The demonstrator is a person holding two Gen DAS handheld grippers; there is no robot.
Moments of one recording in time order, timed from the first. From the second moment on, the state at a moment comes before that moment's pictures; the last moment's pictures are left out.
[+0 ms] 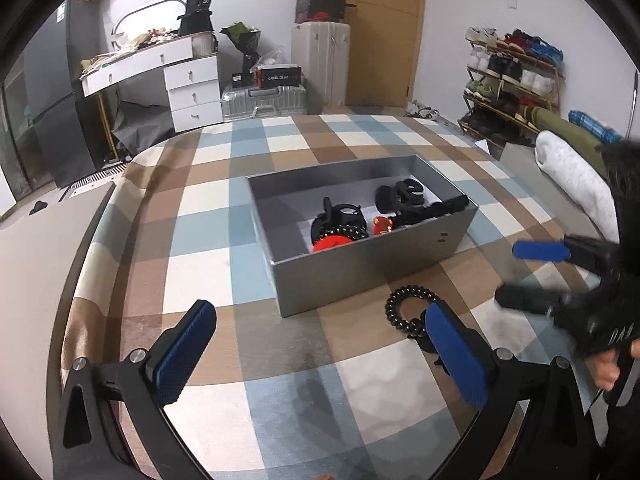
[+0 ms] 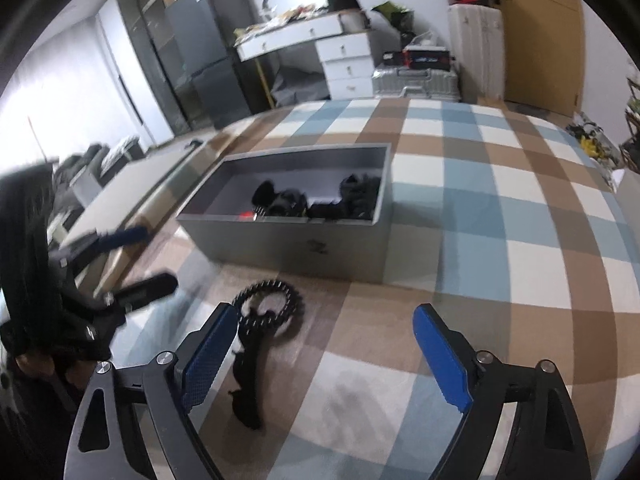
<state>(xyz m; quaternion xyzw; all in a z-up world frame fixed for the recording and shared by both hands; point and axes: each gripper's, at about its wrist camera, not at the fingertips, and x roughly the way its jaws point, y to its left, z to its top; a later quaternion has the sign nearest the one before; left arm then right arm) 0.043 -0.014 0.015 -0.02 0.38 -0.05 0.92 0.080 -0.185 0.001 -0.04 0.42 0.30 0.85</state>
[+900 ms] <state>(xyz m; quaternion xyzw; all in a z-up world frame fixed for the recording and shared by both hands) 0.049 -0.003 0.002 -0.03 0.40 -0.03 0.91 0.039 -0.131 -0.036 -0.17 0.44 0.35 0.81</state>
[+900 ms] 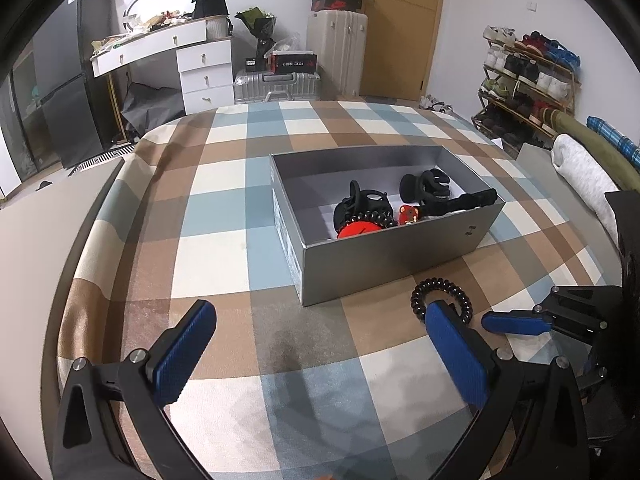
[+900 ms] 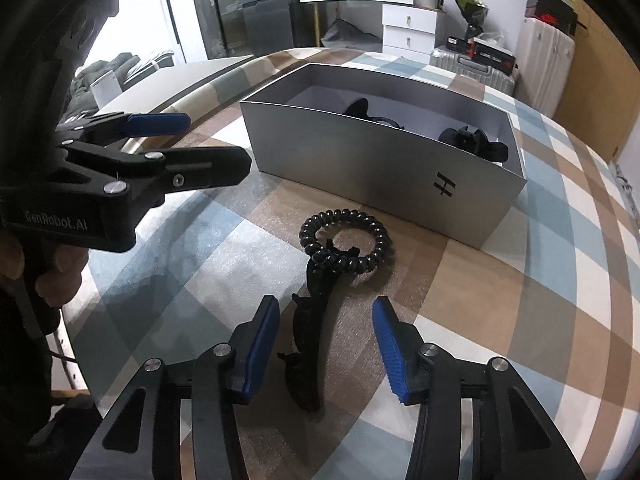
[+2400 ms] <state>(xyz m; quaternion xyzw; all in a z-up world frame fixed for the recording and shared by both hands) 0.059 -0.050 -0.026 -0.02 0.45 -0.03 0.89 0.056 -0.179 0.018 -0.10 0.39 0.35 0.84</state>
